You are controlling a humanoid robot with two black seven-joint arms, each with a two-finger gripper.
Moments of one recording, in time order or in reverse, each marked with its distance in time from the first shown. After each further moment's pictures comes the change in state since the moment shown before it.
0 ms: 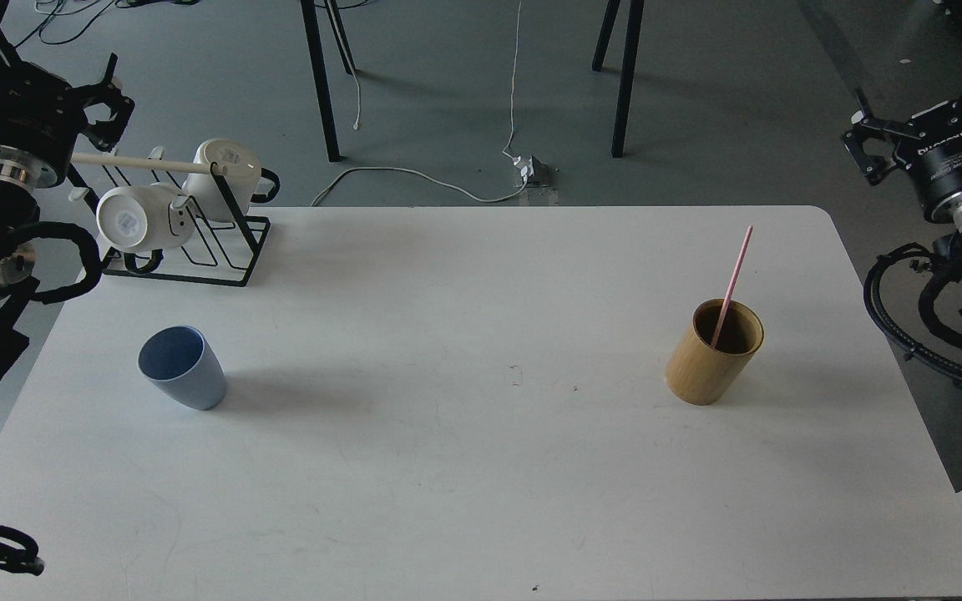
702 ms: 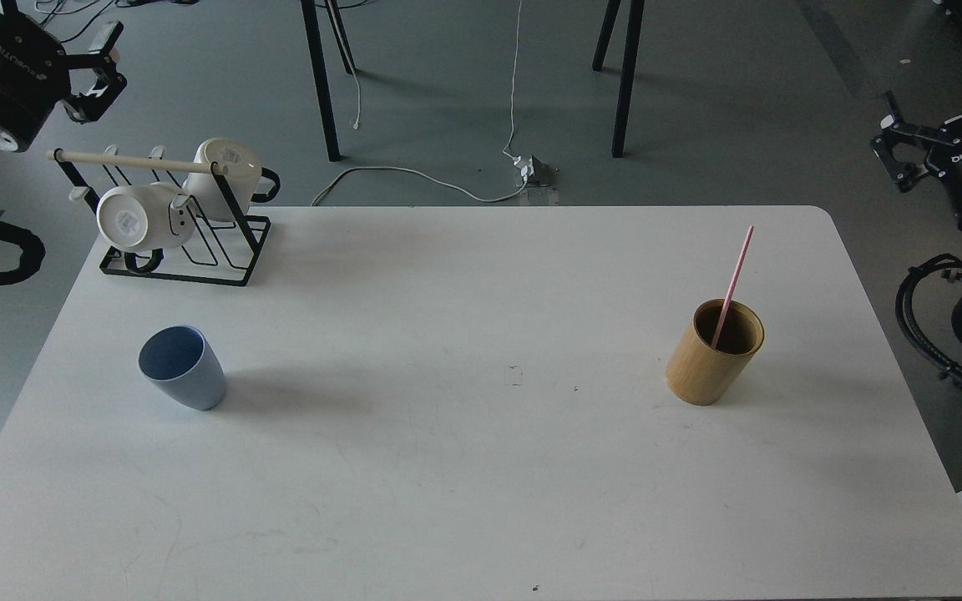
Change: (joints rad) left arm -0.014 0.268 0.060 -0.352 0.422 0.000 0.004; right arm -0.073 -0.080 0.043 0.079 0.000 0.000 0.012
